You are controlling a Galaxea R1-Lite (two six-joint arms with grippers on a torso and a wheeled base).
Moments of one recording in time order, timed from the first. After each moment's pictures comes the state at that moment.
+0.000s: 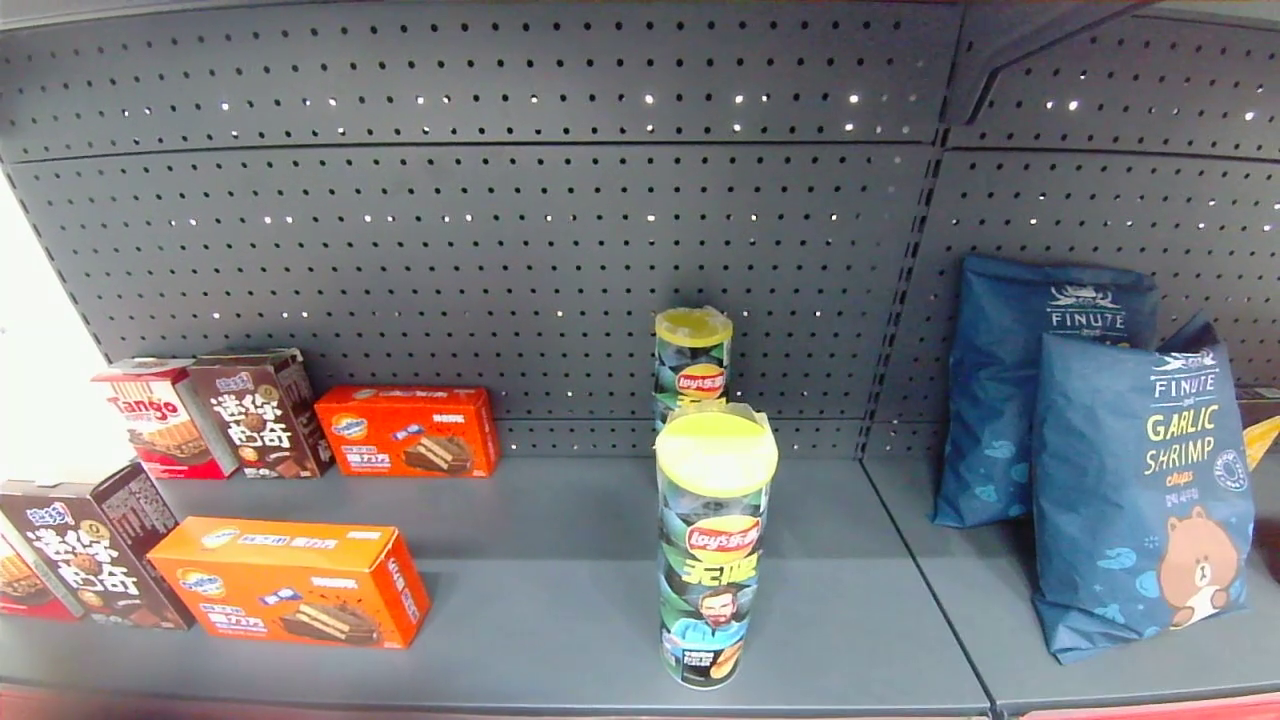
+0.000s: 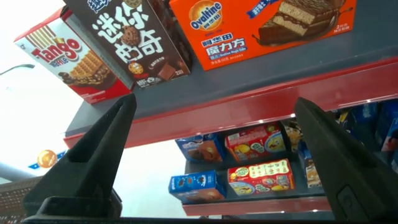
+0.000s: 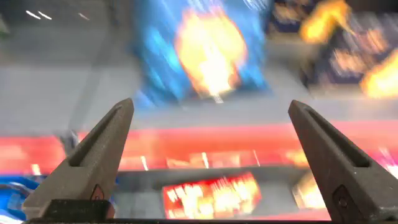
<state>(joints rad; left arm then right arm) -0.42 0.24 -0.02 -0.03 0.53 0.30 0.05 0.19 -0.06 0.00 -0.22 -0.05</state>
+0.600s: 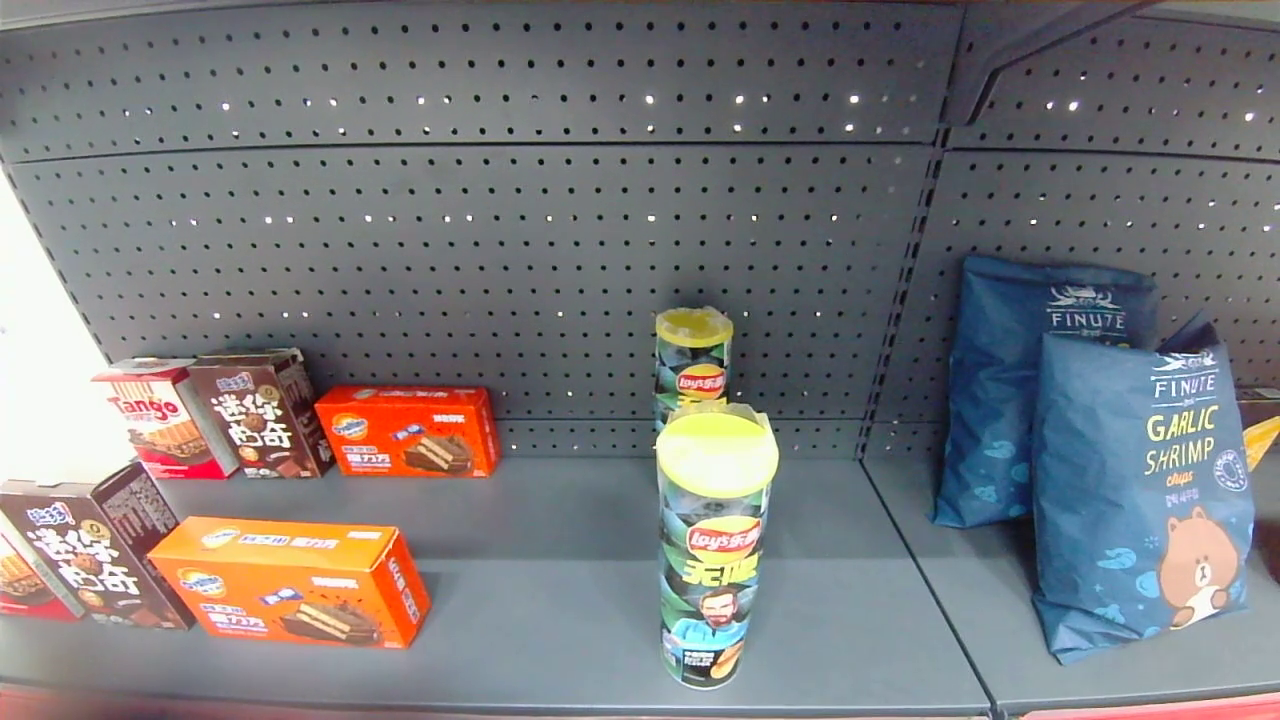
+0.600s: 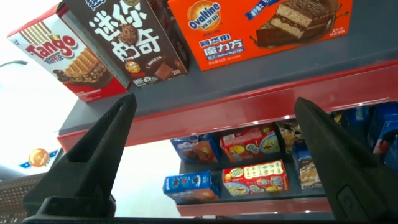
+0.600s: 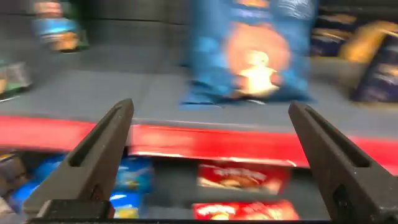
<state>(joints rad) -0.43 0.24 -0.02 -0.03 0.53 0.27 0.00 0.00 -0.01 -0.03 -0.09 -0.01</state>
